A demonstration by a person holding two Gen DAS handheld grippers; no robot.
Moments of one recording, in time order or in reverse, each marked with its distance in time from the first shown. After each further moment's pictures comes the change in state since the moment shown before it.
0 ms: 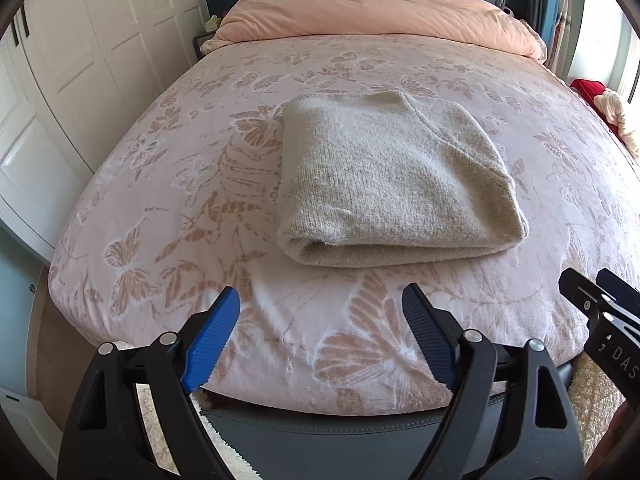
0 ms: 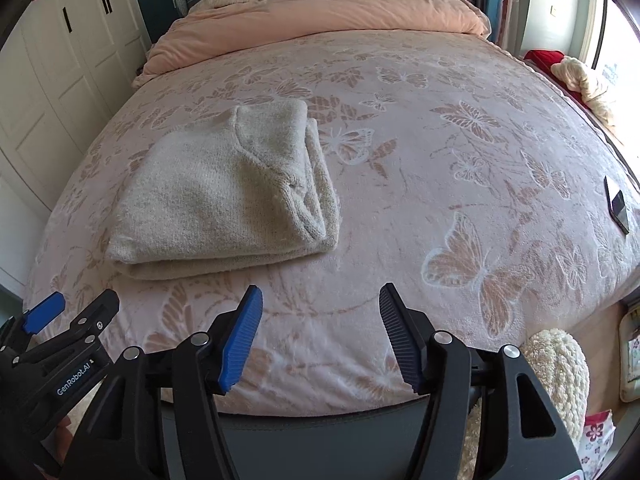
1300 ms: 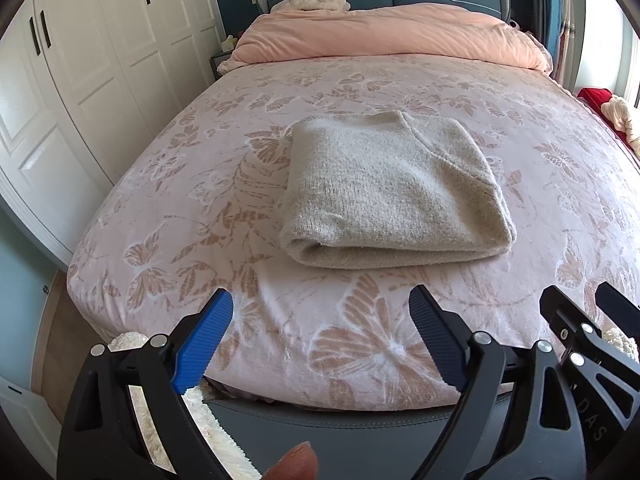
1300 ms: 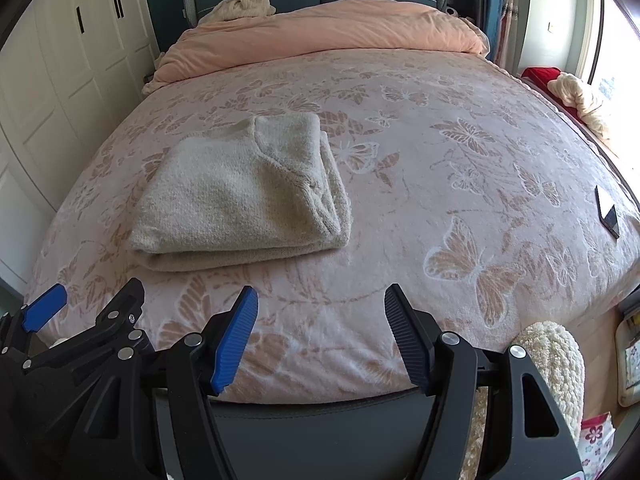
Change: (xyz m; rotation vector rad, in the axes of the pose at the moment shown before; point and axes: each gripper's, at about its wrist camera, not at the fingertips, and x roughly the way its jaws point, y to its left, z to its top) left arm -0.029 -0.018 -0.012 -0.014 -0.076 0.069; right arm -0.026 0.018 -0.017 -0.016 -0.055 -0.002
